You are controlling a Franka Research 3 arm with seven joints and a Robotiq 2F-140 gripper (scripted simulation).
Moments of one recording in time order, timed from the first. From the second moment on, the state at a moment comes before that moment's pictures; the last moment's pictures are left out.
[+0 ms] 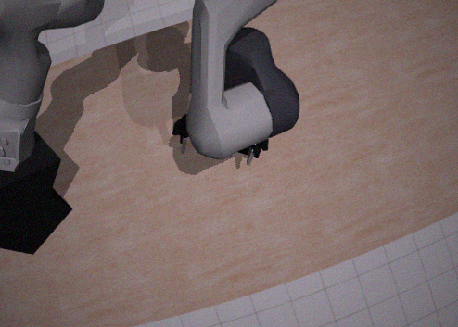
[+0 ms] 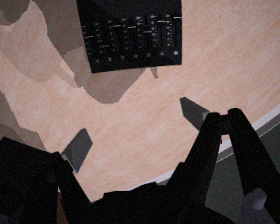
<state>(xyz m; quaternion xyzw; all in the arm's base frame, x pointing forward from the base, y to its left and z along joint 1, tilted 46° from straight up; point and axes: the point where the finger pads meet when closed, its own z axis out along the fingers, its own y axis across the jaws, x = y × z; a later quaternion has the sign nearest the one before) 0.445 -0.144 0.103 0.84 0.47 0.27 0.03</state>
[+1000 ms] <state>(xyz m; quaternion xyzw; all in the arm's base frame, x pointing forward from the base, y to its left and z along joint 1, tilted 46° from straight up) 0.449 -0.137 0.121 0.88 0.37 0.31 0.01</state>
